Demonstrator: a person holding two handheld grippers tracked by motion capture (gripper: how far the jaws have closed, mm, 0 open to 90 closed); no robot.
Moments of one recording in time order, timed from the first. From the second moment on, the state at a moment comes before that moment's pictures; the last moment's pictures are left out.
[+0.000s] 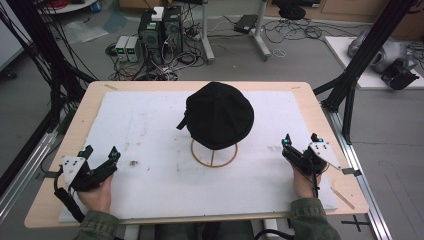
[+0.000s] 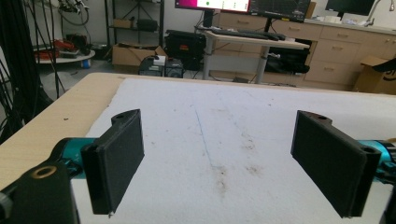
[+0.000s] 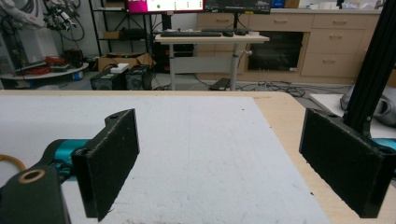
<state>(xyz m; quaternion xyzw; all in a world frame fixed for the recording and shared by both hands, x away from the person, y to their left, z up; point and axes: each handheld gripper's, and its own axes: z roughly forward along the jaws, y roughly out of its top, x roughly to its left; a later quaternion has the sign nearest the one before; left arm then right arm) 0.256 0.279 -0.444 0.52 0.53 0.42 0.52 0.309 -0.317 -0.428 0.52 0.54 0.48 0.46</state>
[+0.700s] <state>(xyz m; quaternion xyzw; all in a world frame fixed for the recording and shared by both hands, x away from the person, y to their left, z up) 0.256 0.279 -0.444 0.52 0.53 0.42 0.52 0.310 -0.317 -0.429 0.52 0.55 0.48 0.45</state>
